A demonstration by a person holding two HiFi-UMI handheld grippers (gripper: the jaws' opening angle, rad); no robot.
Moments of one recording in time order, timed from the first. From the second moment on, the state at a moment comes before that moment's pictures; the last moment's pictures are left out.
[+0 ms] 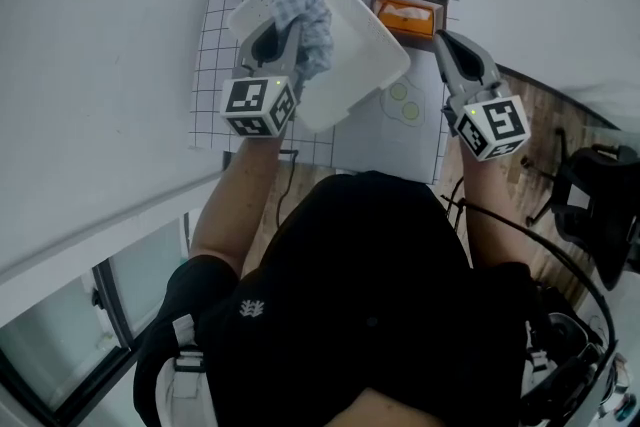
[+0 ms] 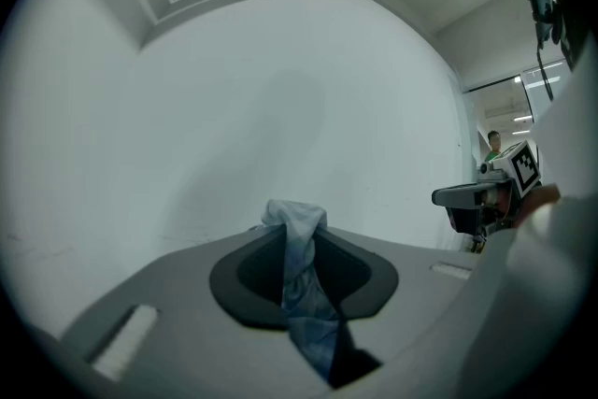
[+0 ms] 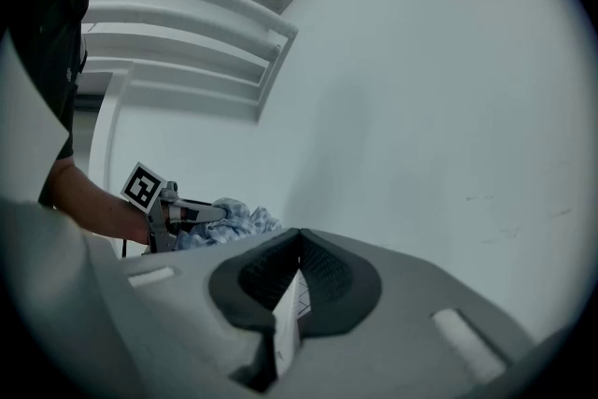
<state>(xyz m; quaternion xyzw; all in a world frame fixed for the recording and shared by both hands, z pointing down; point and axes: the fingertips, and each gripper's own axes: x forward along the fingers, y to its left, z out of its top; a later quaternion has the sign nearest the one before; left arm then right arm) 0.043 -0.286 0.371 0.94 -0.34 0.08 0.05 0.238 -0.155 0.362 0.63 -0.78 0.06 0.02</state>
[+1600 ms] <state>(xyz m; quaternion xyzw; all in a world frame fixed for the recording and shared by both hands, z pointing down) 0.085 -0.295 0.456 0.93 -0.34 0.13 0.11 0.257 -0.171 0.453 0.62 -0.77 0.14 0.01</state>
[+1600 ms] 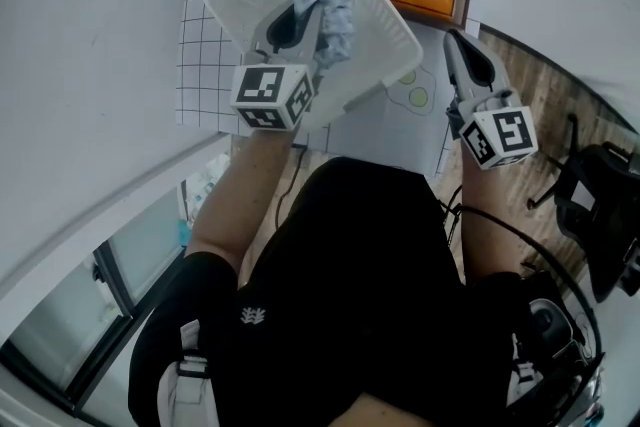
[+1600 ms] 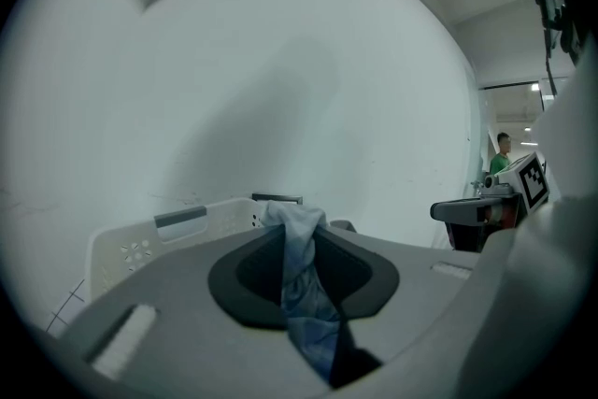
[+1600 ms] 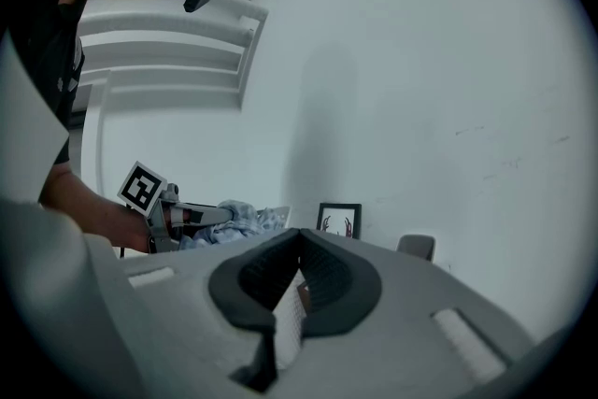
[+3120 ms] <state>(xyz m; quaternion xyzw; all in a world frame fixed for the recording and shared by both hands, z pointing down) 0.041 -0.306 0.379 0.91 -0.41 0.04 0.03 0.231 -0.189 0.420 0.60 -0.79 0.11 0.01</state>
